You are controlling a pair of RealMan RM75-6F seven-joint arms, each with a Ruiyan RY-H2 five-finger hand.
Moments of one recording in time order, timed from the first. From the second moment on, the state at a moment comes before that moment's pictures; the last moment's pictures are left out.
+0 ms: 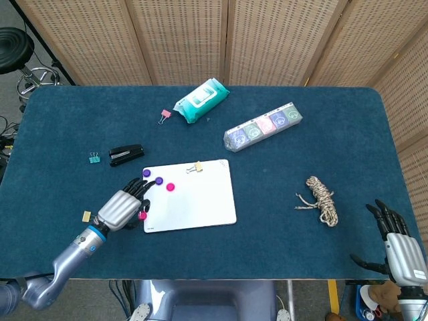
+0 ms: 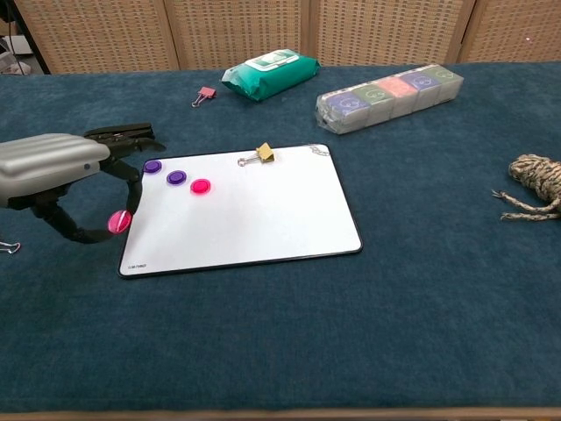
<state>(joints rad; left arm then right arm) -0.60 -1.42 -0.02 -1.47 1.50 0.96 0.12 0.01 -0.98 0.02 -1.89 -1.49 1.46 0.08</state>
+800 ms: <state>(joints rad) -0.84 -1.72 -0.23 -1.30 1.07 0.79 0.40 0.03 -0.98 0.04 -1.87 -1.43 1.42 0.11</state>
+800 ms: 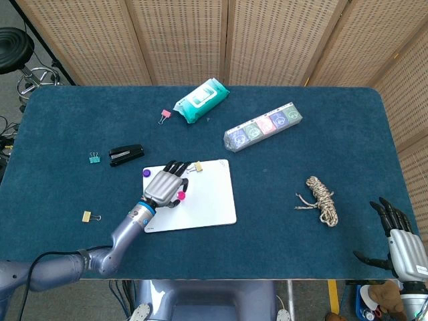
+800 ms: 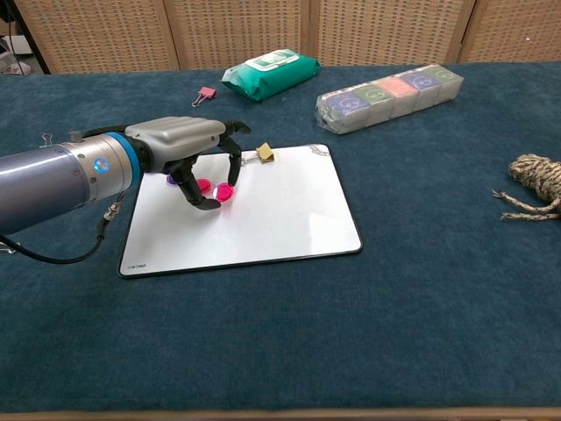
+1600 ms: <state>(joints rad) -0.91 -1.78 -0.22 -1.24 0.94 0.82 0.50 0.03 -0.97 0.05 -1.87 -1.42 1.41 0.13</state>
